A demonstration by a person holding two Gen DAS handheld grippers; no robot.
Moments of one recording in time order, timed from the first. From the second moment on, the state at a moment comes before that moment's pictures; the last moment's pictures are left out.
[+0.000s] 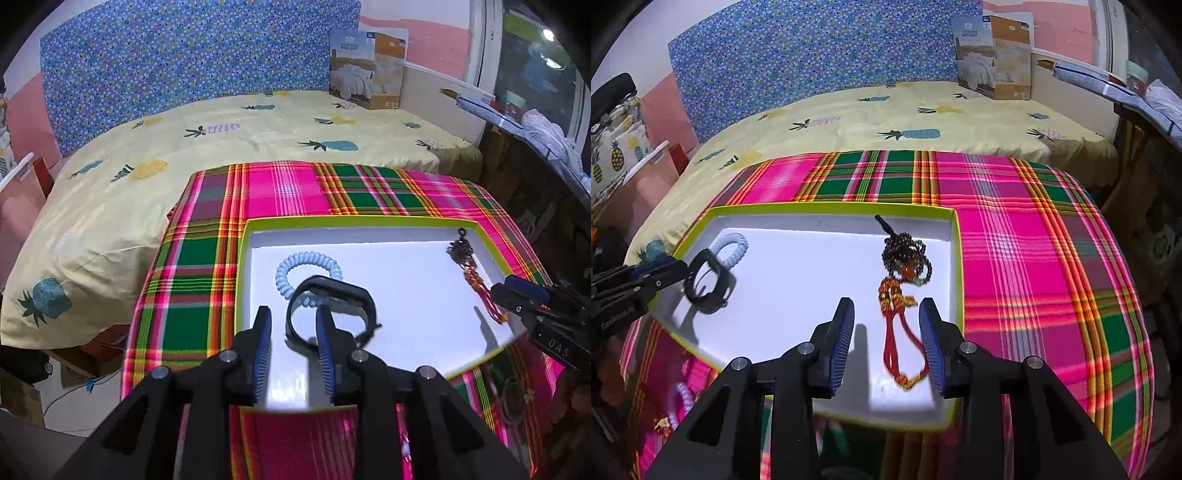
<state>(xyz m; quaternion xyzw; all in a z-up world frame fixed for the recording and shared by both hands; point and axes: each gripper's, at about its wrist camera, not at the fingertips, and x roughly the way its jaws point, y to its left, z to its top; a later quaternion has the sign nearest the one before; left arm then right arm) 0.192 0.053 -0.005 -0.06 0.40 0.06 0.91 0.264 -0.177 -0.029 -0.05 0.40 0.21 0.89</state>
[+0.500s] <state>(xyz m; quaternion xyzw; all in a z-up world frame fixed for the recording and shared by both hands) 0.109 0.031 0.013 -0.04 0.38 0.05 0.92 0.168 -0.204 -0.002 -0.04 0.36 0.22 0.90</state>
